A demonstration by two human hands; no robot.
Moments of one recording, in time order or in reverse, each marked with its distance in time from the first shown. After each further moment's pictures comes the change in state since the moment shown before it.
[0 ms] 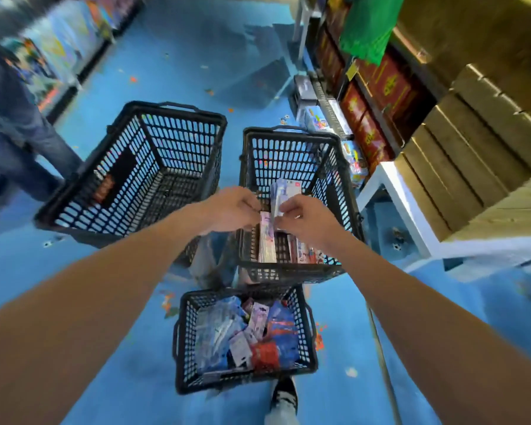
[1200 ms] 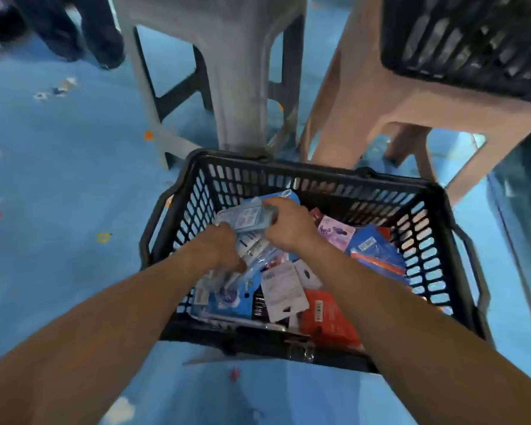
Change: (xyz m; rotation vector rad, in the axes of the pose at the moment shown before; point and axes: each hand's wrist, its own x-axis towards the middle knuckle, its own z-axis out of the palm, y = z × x) left_hand 0.145 -0.551 0.349 0.486 0.066 -0.535; right_hand 0.149 0.427 0.452 -0.392 -0.181 -0.143
